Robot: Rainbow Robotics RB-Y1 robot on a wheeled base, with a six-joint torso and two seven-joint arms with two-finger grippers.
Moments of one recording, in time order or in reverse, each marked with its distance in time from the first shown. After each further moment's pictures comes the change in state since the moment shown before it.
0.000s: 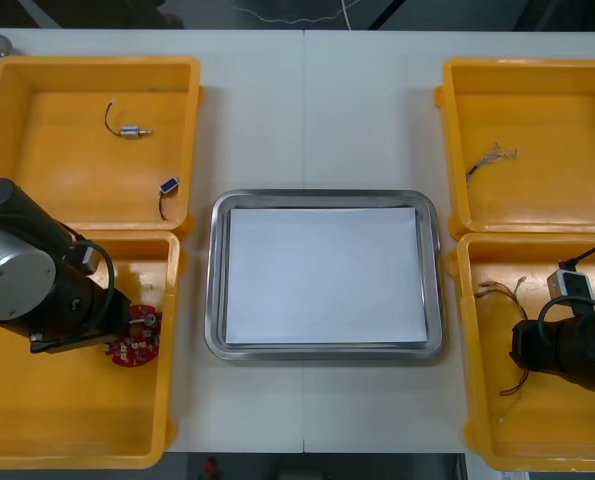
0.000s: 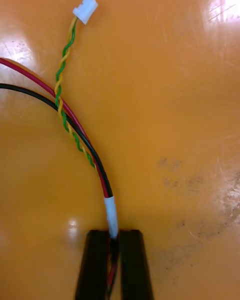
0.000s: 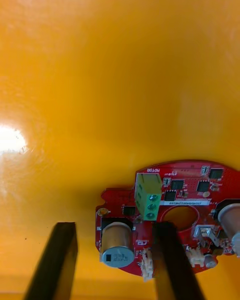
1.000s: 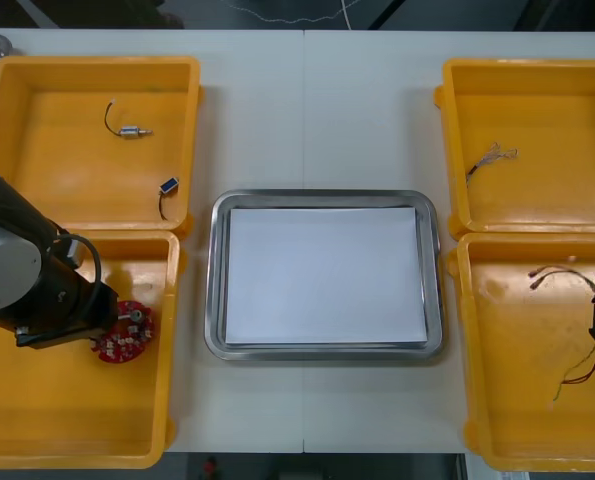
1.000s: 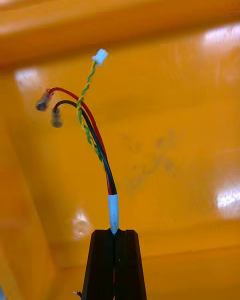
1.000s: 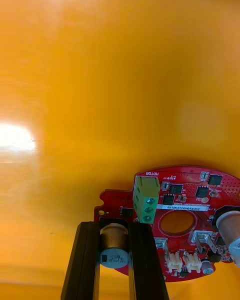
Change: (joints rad) right arm -0.103 -0.011 -0.341 -0.327 -0.226 0.470 0.000; left arm 0.000 0.000 0.061 0.000 -0.002 0.053 0.000
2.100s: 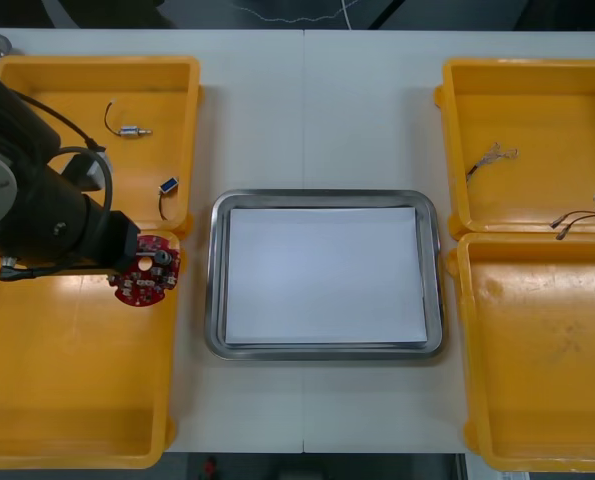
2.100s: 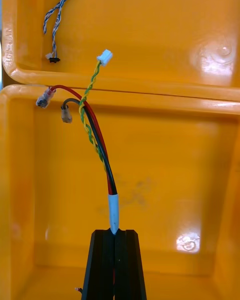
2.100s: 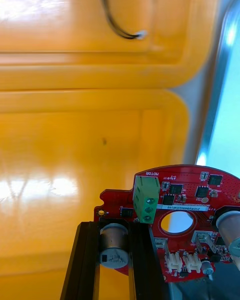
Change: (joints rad) right arm -0.091 -0.298 -0.060 -0.053 -0.270 0.002 0.000; left arm -0.275 0.012 -0.007 -0.203 0.137 0.194 0.000
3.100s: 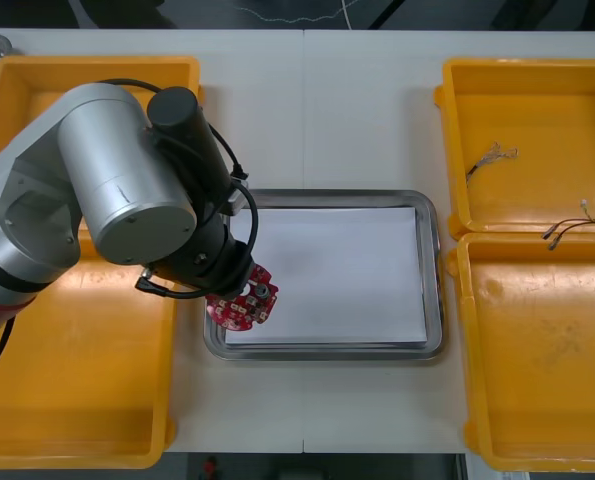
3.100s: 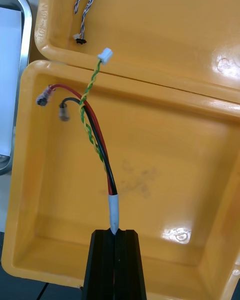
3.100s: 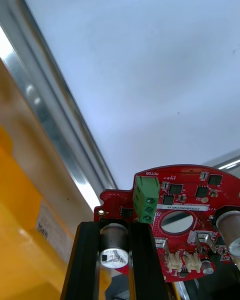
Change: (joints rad) right arm 0.000 -0.114 -0.001 -0.010 -0.162 0.000 0.000; left arm -0.257 -0.144 -0.444 0.121 -0.090 -0.071 0.000
